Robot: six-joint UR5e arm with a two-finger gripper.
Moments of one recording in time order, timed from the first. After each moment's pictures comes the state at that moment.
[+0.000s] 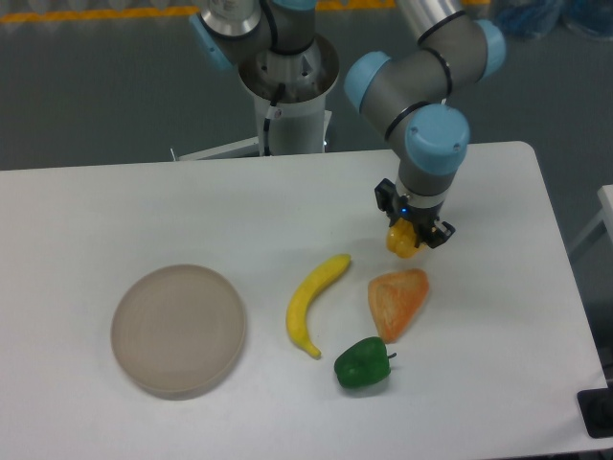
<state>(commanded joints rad) 2.35 -1.87 -1.58 -1.25 1.64 1.31</state>
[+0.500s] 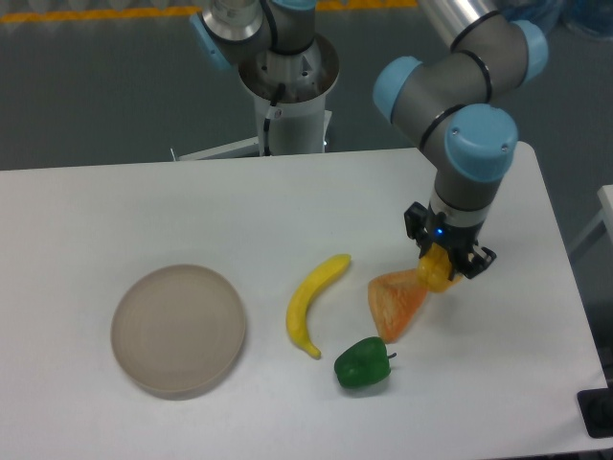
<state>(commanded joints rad) 2.34 -1.98 -1.37 -1.25 1.56 1.32</state>
